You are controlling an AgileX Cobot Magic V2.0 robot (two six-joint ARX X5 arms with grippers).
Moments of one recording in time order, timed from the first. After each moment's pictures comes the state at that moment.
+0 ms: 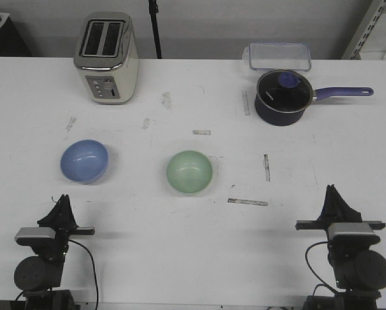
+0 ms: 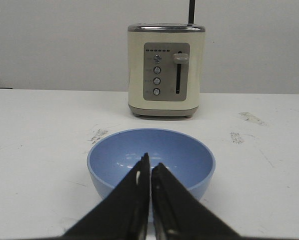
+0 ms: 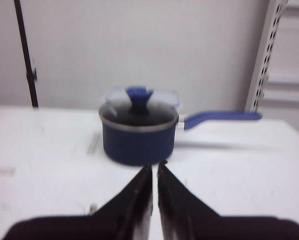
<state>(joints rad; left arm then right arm) 0.08 0.01 0.03 0.17 0.04 -0.01 -0.06 0.23 0.37 -0.07 -0.07 -0.02</state>
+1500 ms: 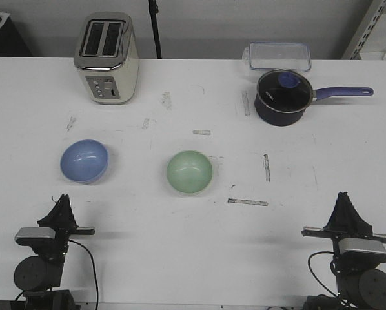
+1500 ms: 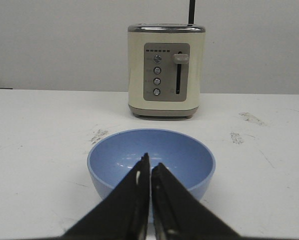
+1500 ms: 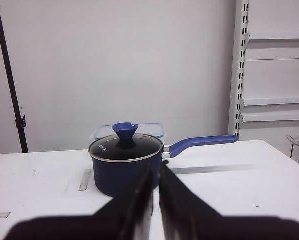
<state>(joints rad) 0.08 0.01 0.03 0.18 0.04 -0.02 -0.06 0.11 0.37 -0.12 0.00 0.05</state>
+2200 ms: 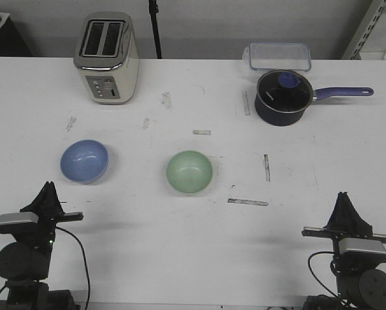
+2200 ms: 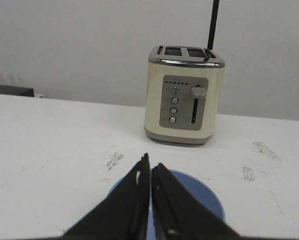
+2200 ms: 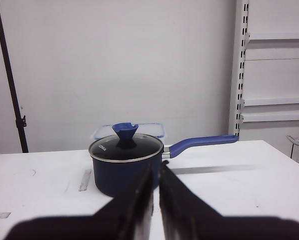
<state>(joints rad) 0.08 0.29 0.35 0.08 -0.03 -0.06 -0.06 0.11 0.37 -0.12 0.00 0.05</state>
